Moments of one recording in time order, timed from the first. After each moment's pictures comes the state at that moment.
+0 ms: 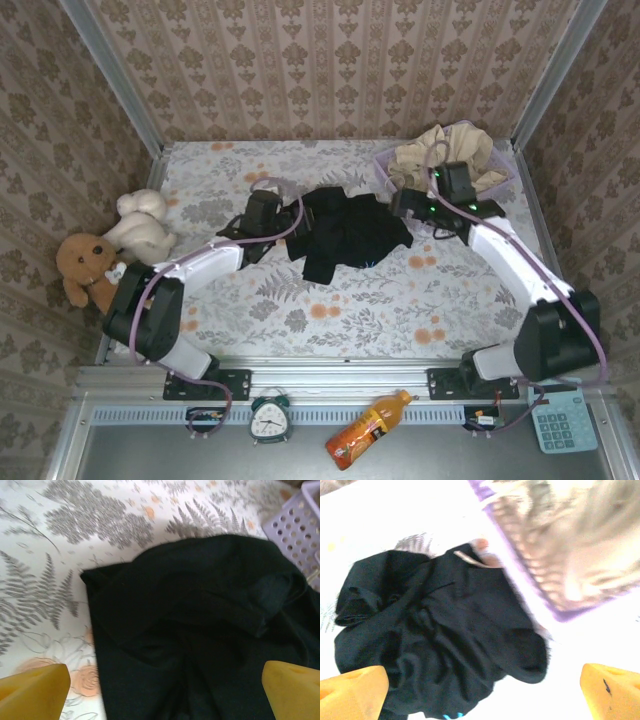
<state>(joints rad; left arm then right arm) -0.54 1.54 0.88 -0.01 -0.03 -0.55 0.18 1.36 1.08 -0.53 -0.09 0.44</state>
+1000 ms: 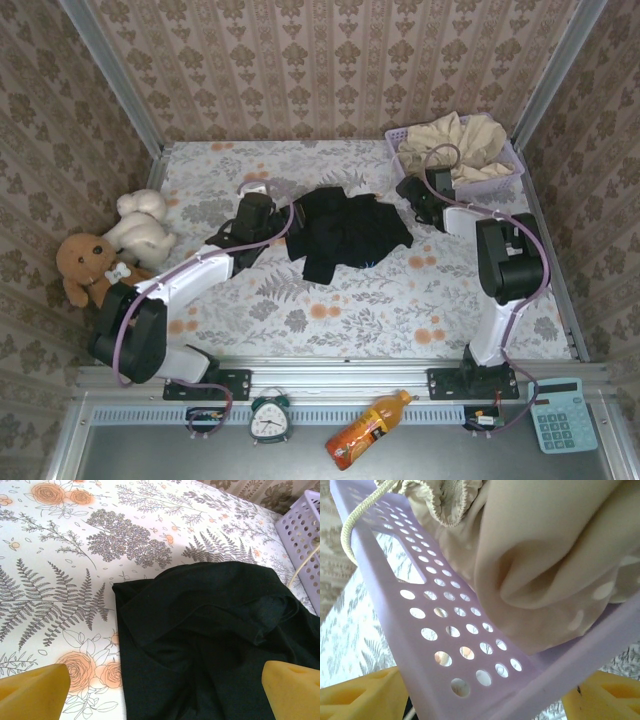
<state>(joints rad) -0.54 1.40 0.84 -0.06 -0.15 -0.59 0.10 1.91 1.11 0.11 0.00 0.91</state>
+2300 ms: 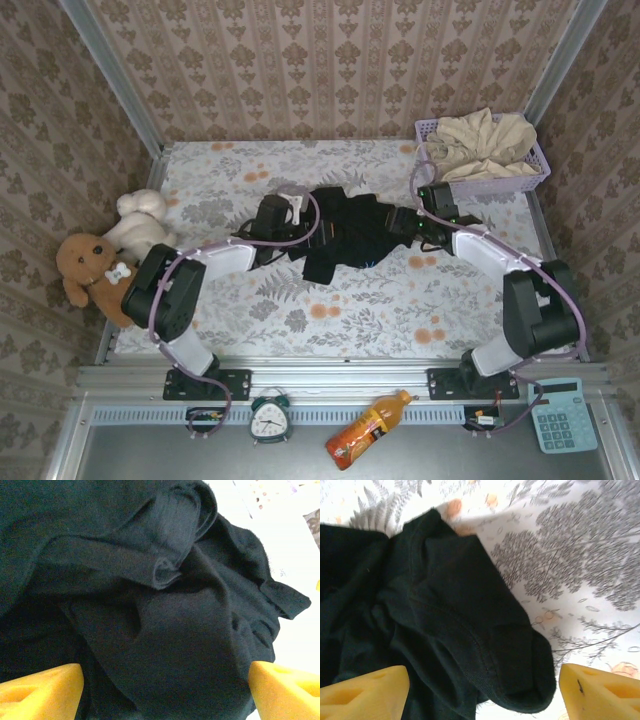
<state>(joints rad) -0.56 1.68 0.86 0.19 0.32 -0.48 0.22 1.55 0.92 -0.26 -0.12 0.50</state>
